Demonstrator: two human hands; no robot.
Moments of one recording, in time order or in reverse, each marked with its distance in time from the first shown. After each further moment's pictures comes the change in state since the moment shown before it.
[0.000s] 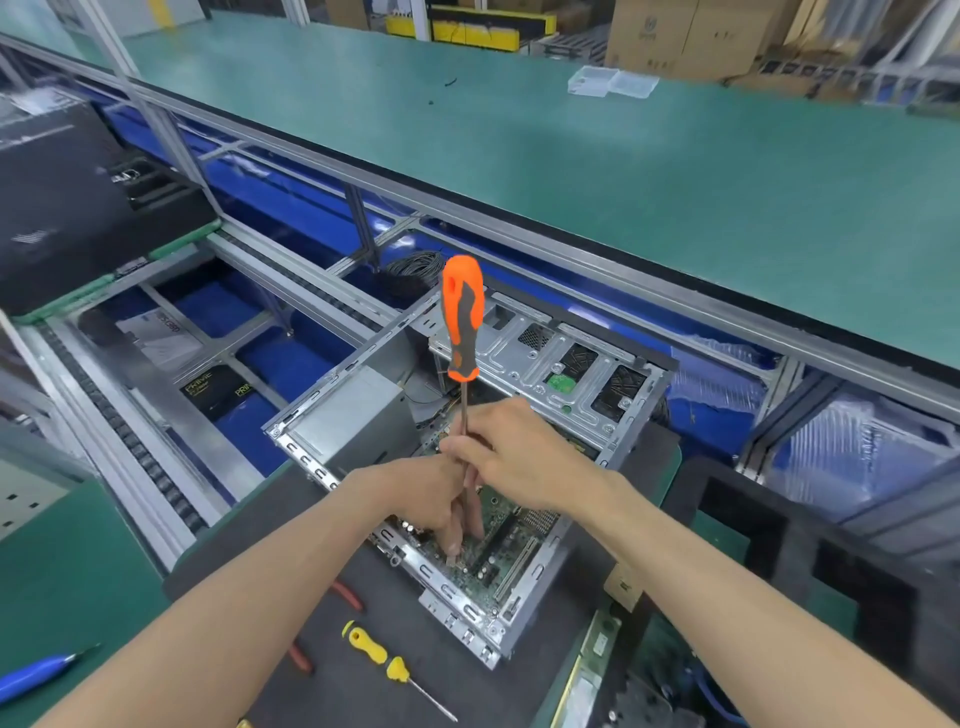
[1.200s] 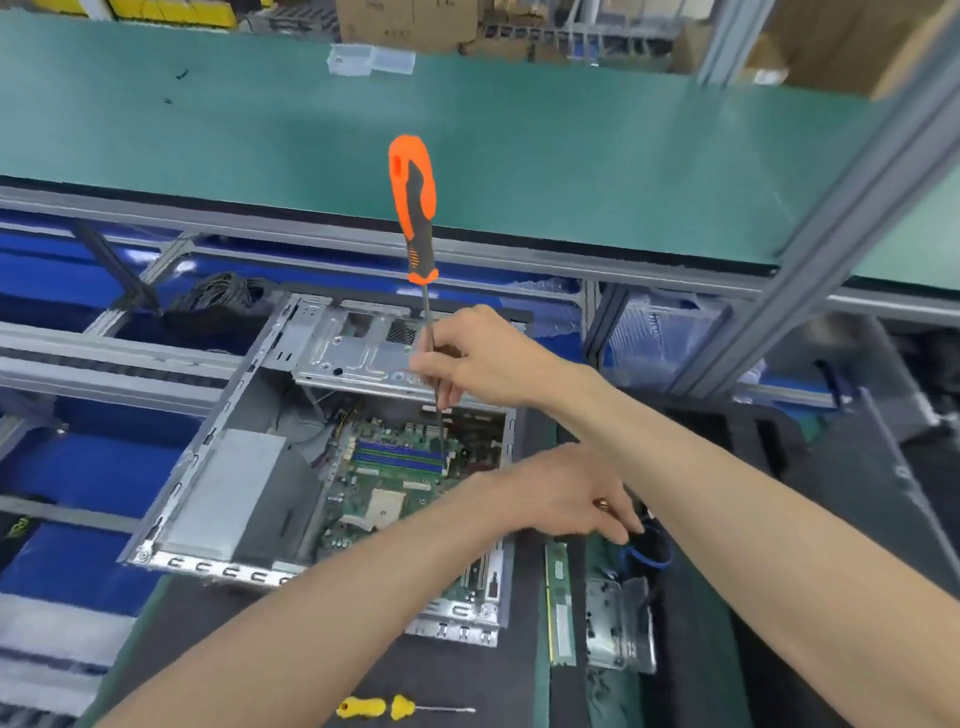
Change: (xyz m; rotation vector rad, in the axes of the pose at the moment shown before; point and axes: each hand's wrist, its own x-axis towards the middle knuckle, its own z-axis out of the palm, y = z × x) left_hand 0.033 0.175 0.041 0.208 -0.099 0.687; right_hand -0.003 -0.003 -0.066 0.036 0.302 0.301
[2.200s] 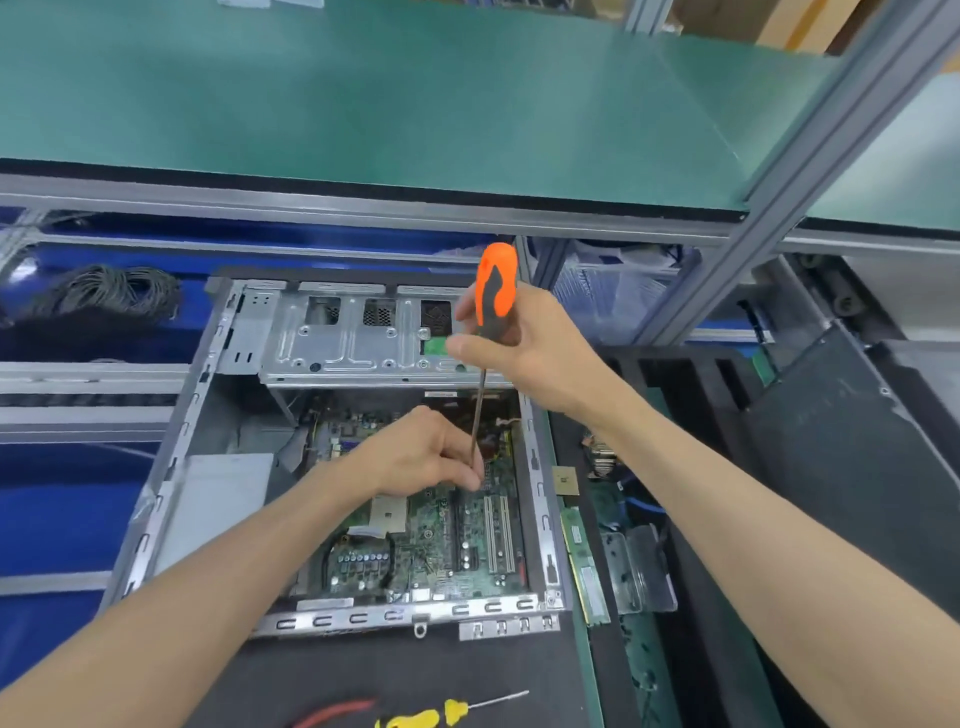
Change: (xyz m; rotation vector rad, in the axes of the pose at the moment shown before) left_hand -0.084 -0.150 -0.051 -0.180 0.066 -0.035; right_hand -0.019 -0.003 0.027 0.128 0.420 0.177
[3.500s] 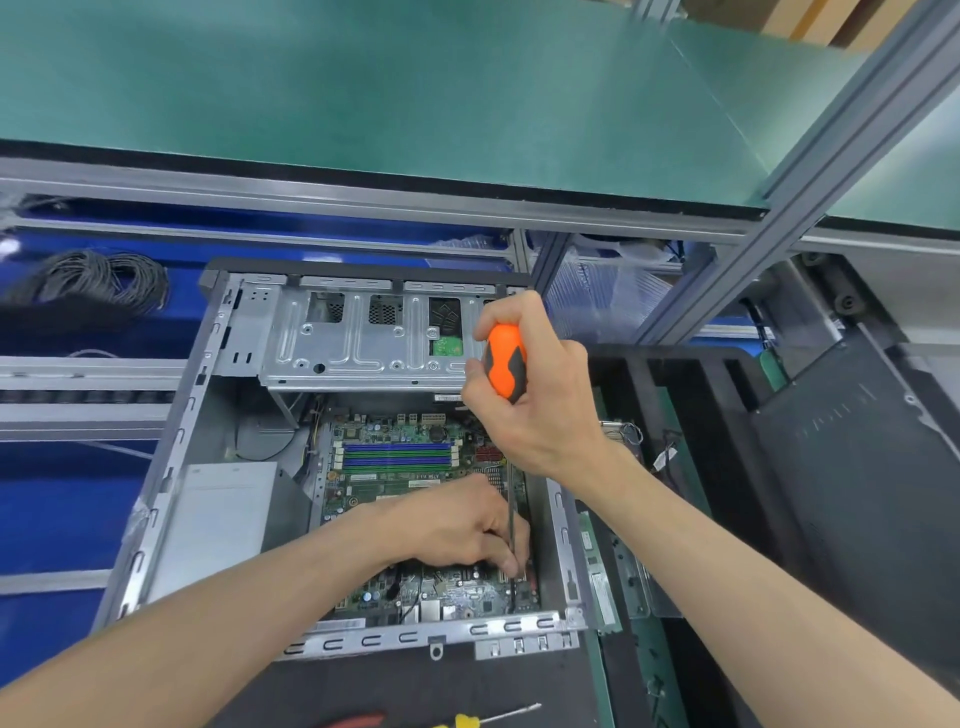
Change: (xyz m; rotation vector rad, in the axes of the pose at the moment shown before) left_hand -0.003 0.004 0.042 0.045 -0.324 0.227; right_hand -0.021 0.000 0.043 -0.157 0.345 -0.279
